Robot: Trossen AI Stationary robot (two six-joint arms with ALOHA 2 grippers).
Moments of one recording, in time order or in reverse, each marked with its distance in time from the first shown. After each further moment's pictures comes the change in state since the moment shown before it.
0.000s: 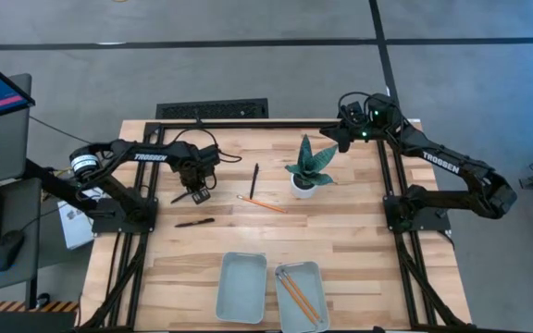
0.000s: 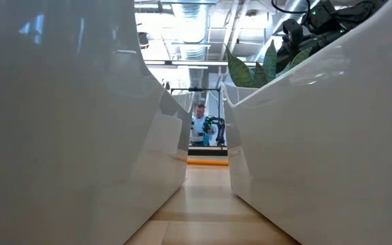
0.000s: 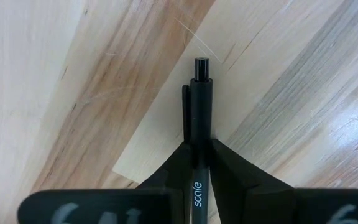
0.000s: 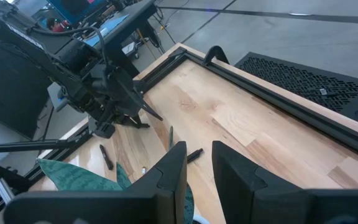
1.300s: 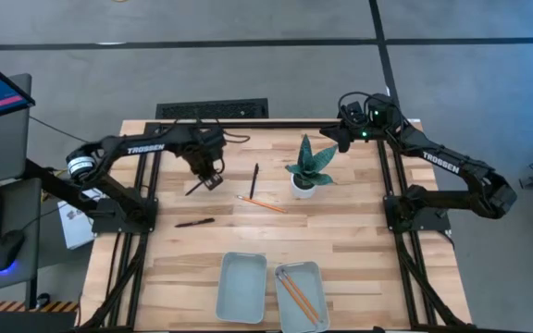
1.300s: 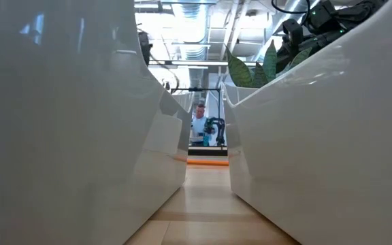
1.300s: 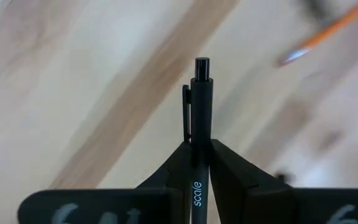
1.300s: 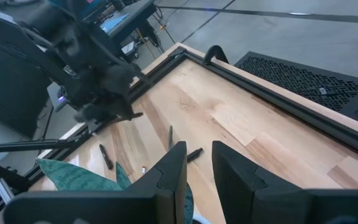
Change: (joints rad) left arm 0.000 -0.056 0.290 -0.169 0.142 -0.112; right arm 0.000 0.000 0.000 -0.003 0.001 0.000
